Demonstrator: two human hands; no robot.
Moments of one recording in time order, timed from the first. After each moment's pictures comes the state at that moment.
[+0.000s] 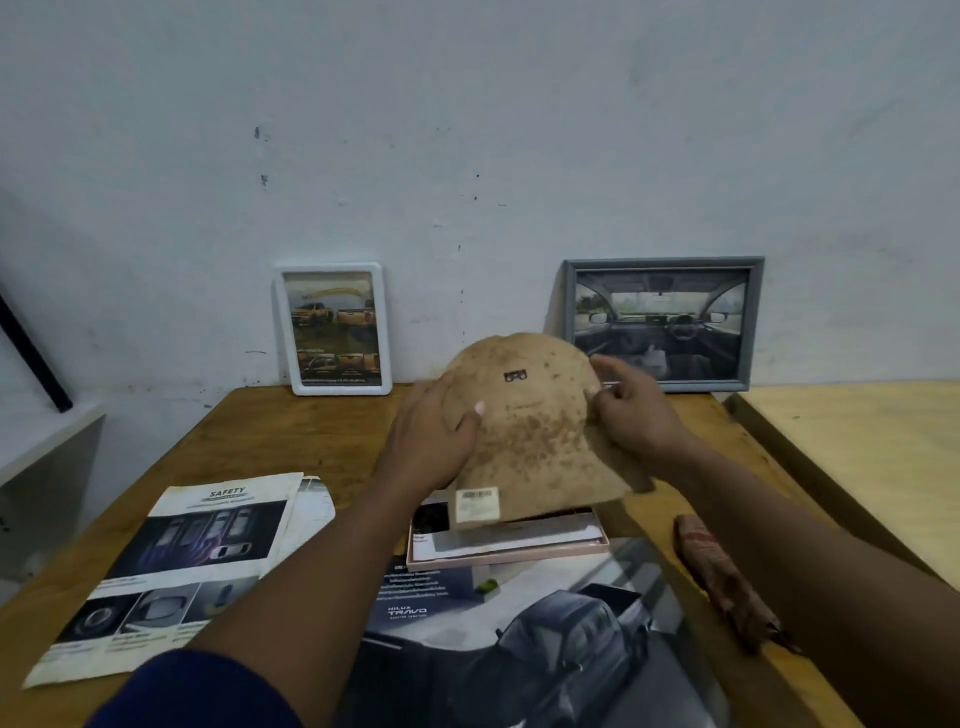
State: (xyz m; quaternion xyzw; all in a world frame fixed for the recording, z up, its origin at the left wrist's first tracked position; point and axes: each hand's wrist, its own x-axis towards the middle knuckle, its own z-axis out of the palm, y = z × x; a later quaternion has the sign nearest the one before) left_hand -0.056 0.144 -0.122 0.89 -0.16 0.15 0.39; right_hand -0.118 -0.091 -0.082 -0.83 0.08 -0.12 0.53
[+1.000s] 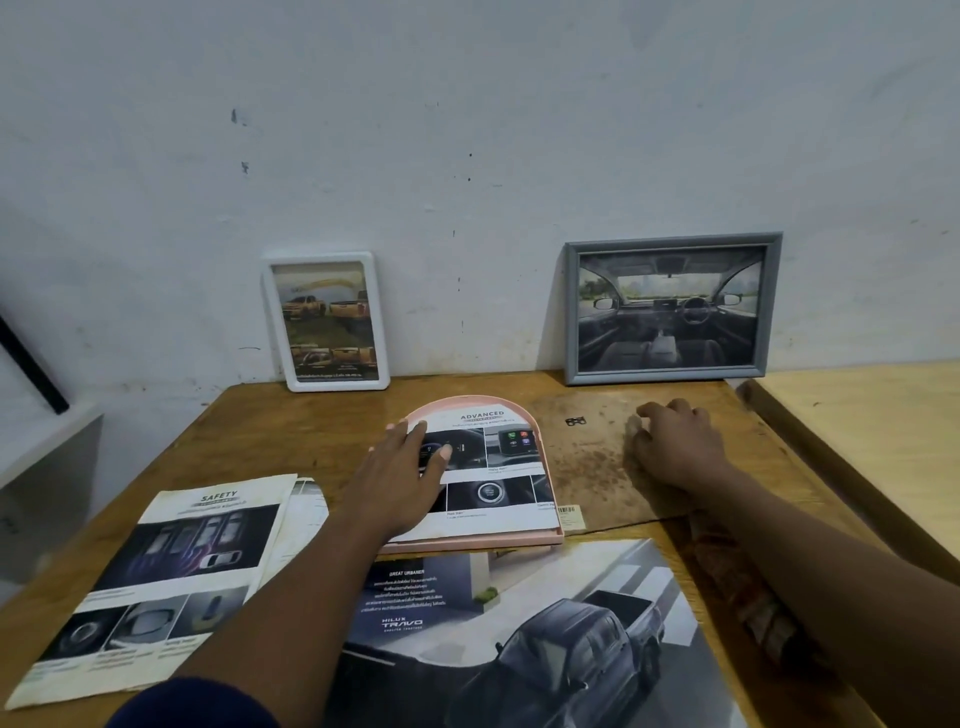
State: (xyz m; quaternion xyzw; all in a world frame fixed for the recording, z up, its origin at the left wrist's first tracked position) left_hand -0.041 0.183 -0.173 0.97 -0.13 0.02 0.20; right_hand -0.095 -0.149 -0.148 -0.97 0.18 -0.07 0.16
